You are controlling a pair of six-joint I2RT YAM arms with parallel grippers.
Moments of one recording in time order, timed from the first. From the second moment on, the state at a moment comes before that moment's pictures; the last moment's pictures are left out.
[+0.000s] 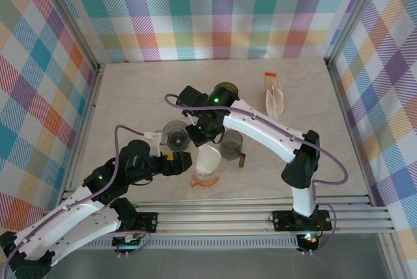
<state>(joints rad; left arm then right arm) -0.81 0.63 0.64 -0.52 0.12 -0.78 1.01 1.91 2.01 -1.38 -0.02 0.42</state>
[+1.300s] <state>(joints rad) -0.81 0.78 0.74 -0.55 0.13 -0.77 1.05 1.23 1.17 -0.76 0.10 0.49</state>
